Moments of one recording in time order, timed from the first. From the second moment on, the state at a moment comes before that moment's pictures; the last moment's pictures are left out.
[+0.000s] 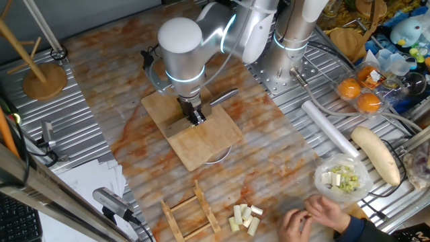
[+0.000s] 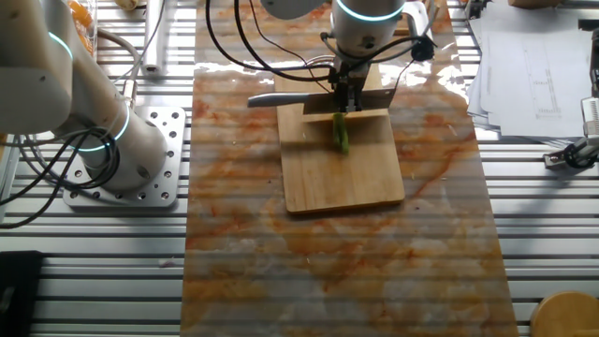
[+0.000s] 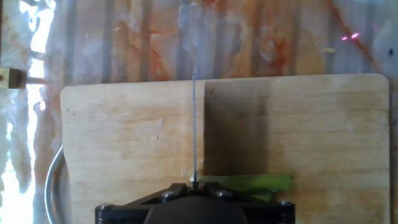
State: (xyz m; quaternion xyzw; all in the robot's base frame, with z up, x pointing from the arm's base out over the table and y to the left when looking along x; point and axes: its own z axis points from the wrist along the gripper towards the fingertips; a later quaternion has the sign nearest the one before) arm 0.443 0.090 0.048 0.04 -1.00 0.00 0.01
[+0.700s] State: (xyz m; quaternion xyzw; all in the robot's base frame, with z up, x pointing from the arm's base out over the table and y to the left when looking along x) arm 0.448 0.086 0.048 0.04 -1.00 0.00 0.02
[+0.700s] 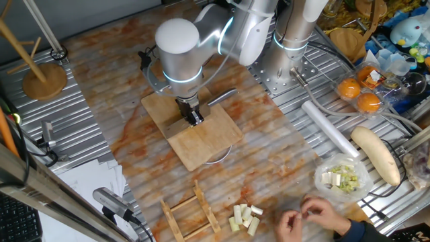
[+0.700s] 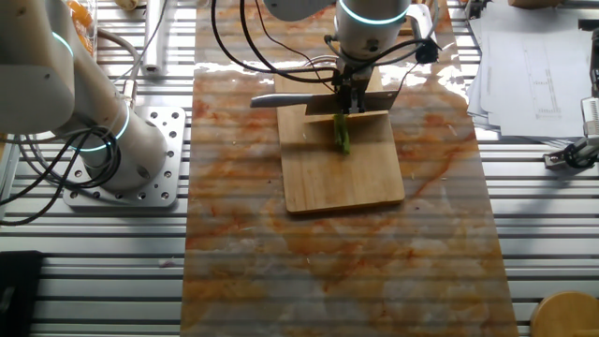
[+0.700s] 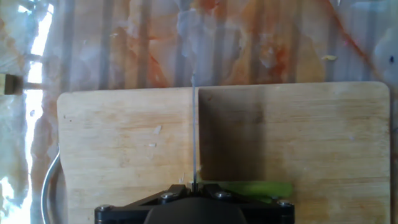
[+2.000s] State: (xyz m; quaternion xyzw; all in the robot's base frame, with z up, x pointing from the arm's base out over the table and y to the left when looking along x) arm 0.444 0.075 0.059 0.03 -1.00 -0.01 0.01
